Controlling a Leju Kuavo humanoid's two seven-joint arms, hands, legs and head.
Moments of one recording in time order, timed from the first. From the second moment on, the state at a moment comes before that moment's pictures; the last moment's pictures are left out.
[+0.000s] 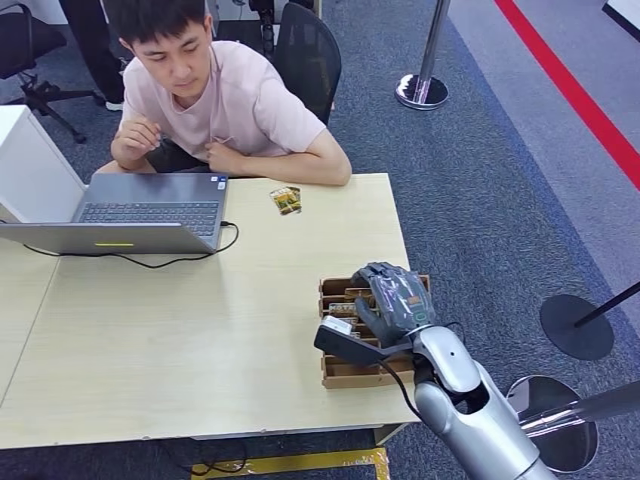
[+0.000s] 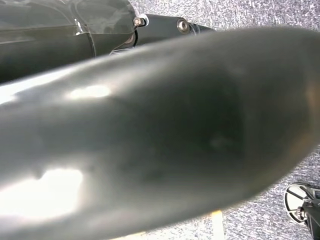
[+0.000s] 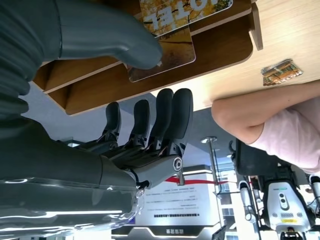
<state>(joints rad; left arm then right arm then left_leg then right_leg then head) -0.09 -0.08 1.19 -0.23 -1.26 0.10 0.12 -0.22 -0.18 0.49 -1.53 1.07 -0.06 0.11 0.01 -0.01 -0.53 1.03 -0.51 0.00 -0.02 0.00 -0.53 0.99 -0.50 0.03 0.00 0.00</state>
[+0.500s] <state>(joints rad) -0.09 -0.08 1.19 -0.23 -1.26 0.10 0.12 -0.22 -0.18 0.49 -1.53 1.07 -0.06 0.11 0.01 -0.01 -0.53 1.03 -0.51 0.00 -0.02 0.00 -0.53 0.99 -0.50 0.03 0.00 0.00</state>
